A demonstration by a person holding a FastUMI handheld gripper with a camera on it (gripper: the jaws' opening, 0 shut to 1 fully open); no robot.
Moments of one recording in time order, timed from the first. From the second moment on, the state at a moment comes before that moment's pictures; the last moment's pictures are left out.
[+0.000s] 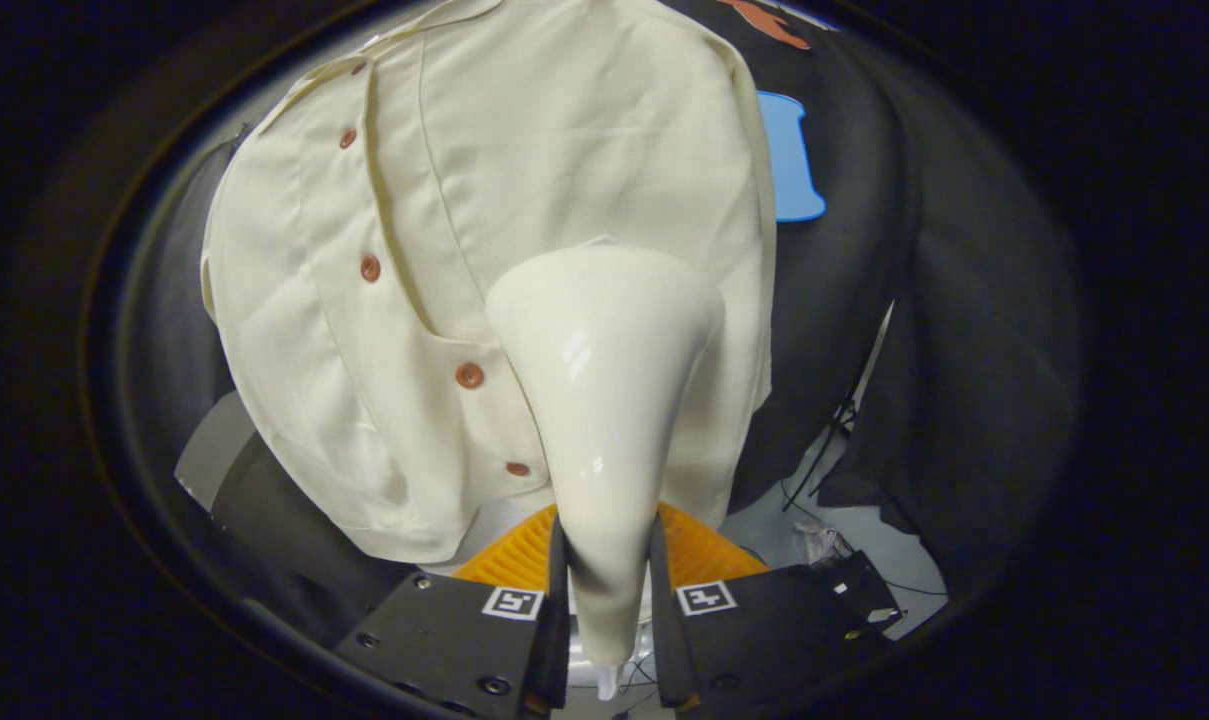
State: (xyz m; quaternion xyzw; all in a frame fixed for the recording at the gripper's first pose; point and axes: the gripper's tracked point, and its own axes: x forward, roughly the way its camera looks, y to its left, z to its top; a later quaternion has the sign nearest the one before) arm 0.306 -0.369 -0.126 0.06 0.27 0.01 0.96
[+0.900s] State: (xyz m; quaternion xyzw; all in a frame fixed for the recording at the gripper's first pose) arm 0.261 -0.370 -0.256 0.12 0.32 -0.03 0.94
